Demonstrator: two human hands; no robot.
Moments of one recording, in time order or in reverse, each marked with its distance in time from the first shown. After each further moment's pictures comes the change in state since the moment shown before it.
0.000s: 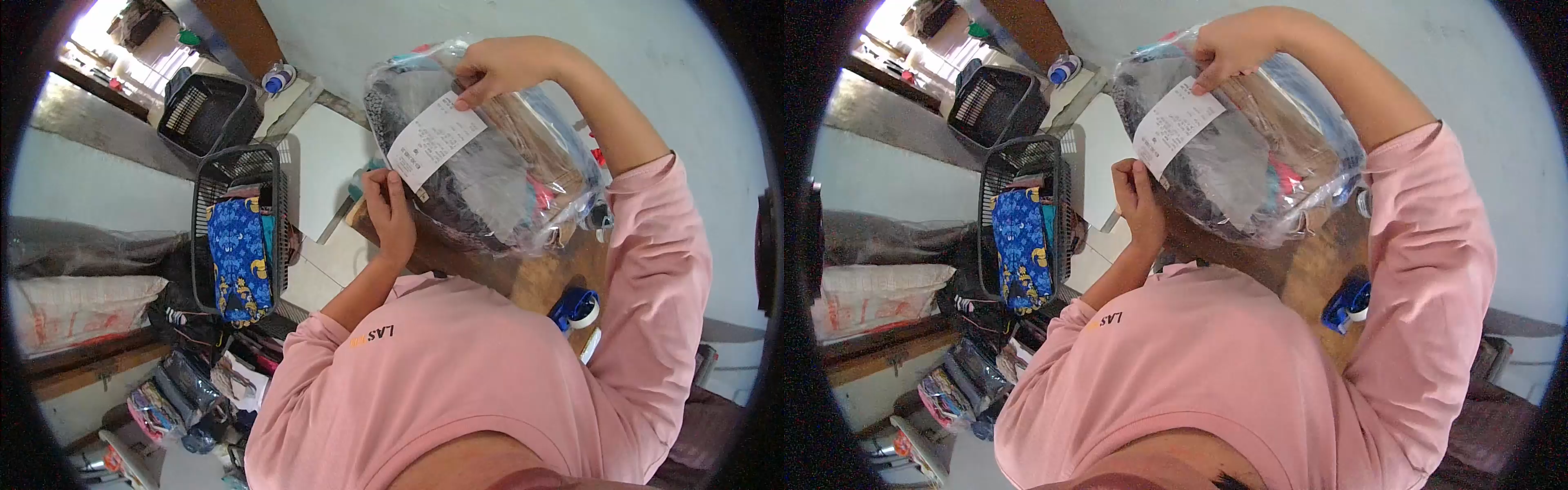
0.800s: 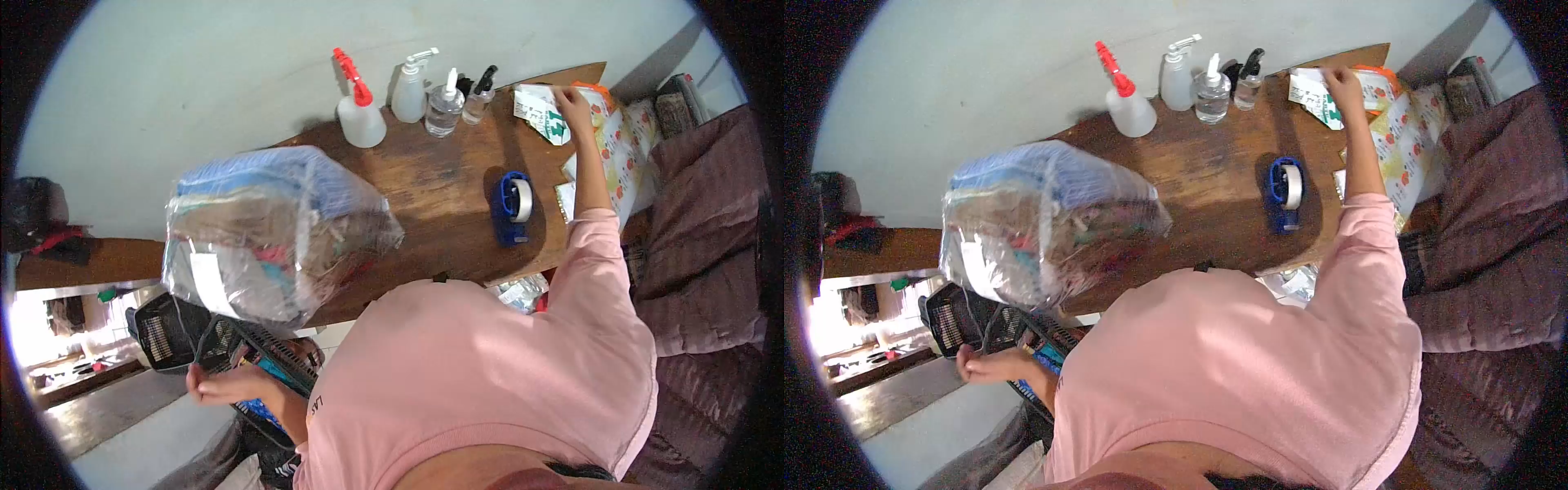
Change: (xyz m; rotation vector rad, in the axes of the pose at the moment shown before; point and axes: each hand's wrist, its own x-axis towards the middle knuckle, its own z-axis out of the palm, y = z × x) left_hand 0.042 0.060 -0.037 0.264 0.254 0.616; right_hand -0.429 0.152 0.394 0.626 1.506 1.515
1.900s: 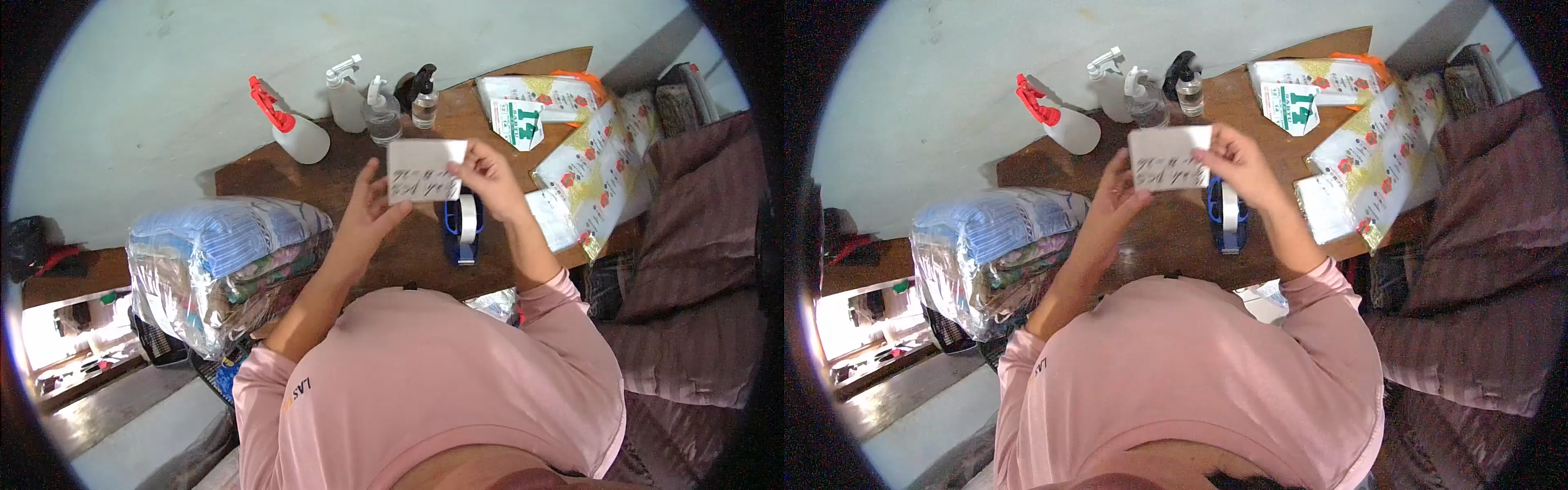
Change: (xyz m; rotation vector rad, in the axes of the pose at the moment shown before) left_hand -0.218 0.221 0.185 -0.700 -1.564 -1.077; right_hand -0.121 -0.040 0.012 0.762 -0.624 -0.035
